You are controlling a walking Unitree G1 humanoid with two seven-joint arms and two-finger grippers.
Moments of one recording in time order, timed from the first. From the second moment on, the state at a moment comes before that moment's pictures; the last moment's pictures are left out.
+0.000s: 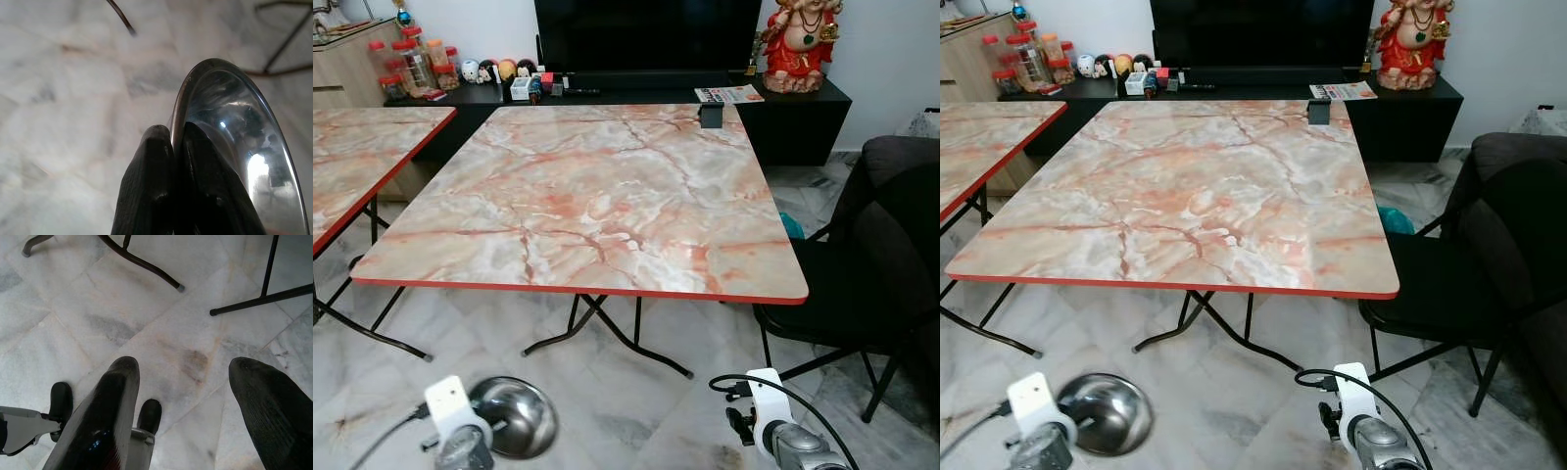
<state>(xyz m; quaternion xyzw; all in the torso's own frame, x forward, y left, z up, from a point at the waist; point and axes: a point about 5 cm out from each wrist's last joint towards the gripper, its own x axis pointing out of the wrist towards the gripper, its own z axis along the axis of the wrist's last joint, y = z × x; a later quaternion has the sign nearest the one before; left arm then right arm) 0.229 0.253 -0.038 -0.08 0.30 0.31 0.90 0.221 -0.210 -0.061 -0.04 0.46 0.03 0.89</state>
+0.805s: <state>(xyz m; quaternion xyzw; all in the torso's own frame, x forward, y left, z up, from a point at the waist) 0.224 0.287 0.069 0.06 -0.02 0.51 0.86 0.221 -0.212 -0.060 -0.04 0.46 0.03 0.89</state>
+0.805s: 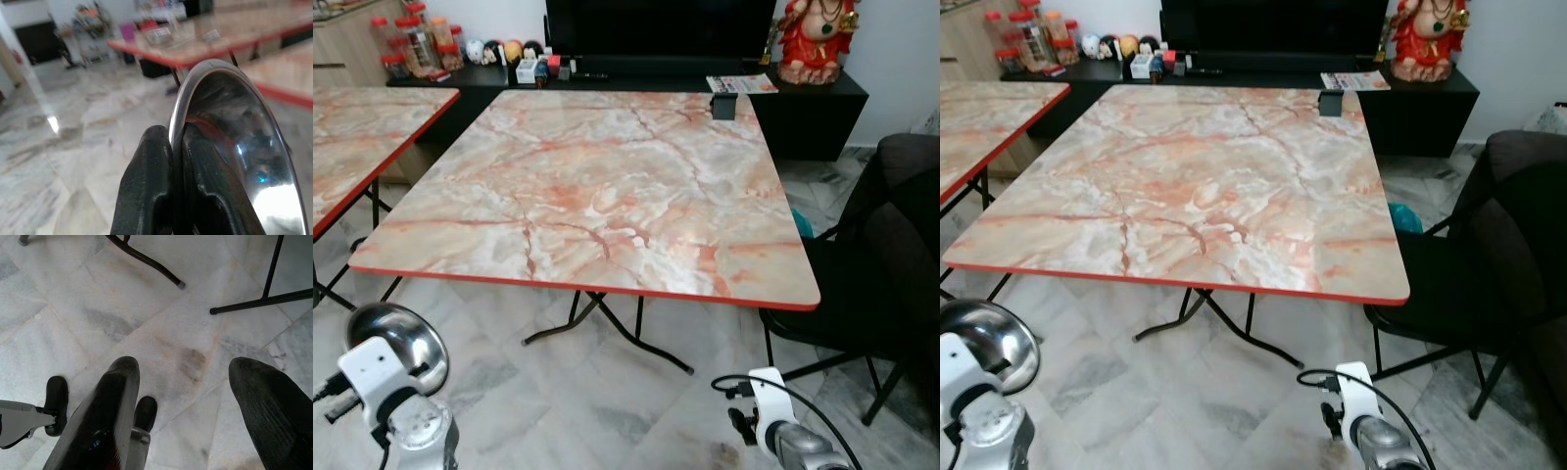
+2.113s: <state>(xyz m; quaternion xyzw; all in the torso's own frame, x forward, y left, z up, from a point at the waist) 0.328 0.166 0.135 -0.35 -0.05 0.08 0.93 0.221 -0.213 -0.060 -0.04 0.46 0.03 0.89</state>
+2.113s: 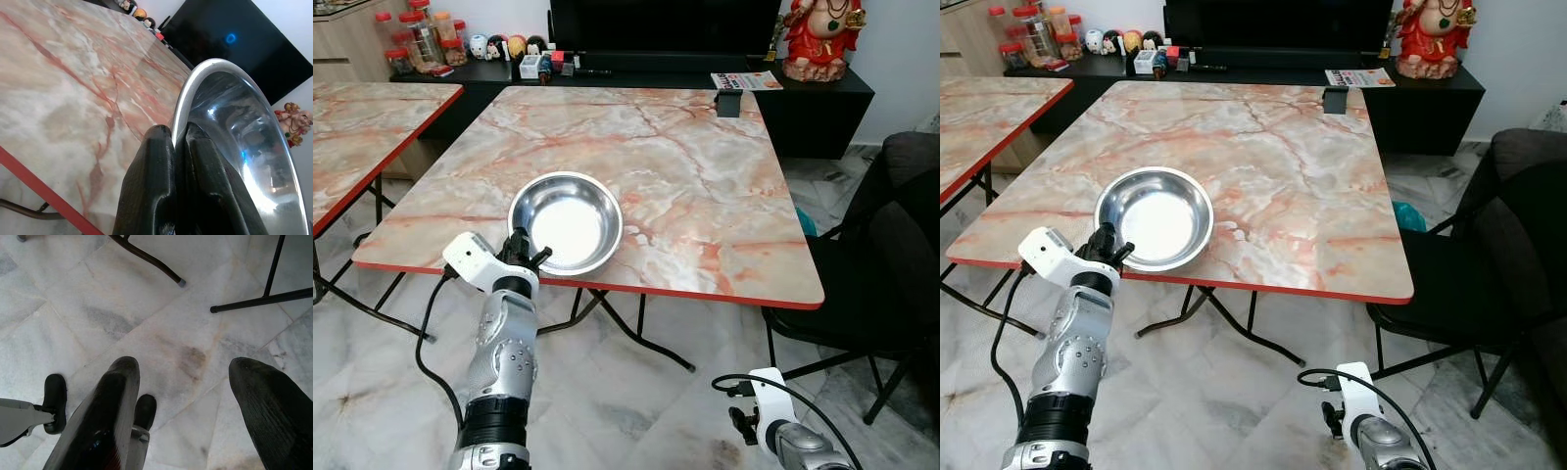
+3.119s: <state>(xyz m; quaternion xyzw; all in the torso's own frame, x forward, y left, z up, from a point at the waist) 0.333 0.175 0.140 -0.34 -0.06 0.09 0.93 0.216 -0.214 -0.064 -0.07 0.50 0.03 0.87</state>
